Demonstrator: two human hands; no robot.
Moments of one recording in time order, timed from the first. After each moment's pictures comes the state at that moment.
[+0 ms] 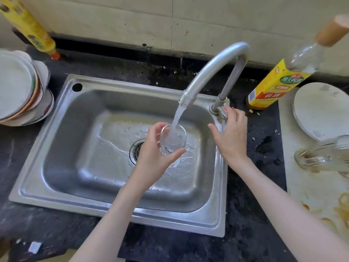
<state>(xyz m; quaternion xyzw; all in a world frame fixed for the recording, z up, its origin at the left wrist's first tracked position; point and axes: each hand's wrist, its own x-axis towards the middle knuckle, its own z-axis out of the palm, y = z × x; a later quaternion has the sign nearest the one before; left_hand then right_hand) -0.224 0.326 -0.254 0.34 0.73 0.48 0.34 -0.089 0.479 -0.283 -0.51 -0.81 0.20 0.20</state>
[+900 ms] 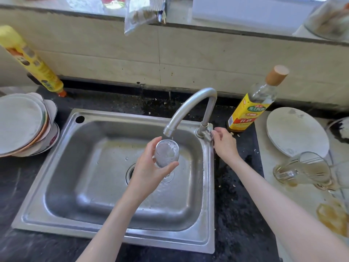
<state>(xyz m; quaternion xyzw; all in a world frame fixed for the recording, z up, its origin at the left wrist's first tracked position) -0.222 0.339 -0.220 0.36 0.74 0.46 0.33 -0.079 0.527 -0.259 -0.58 -0.69 0.40 0.14</state>
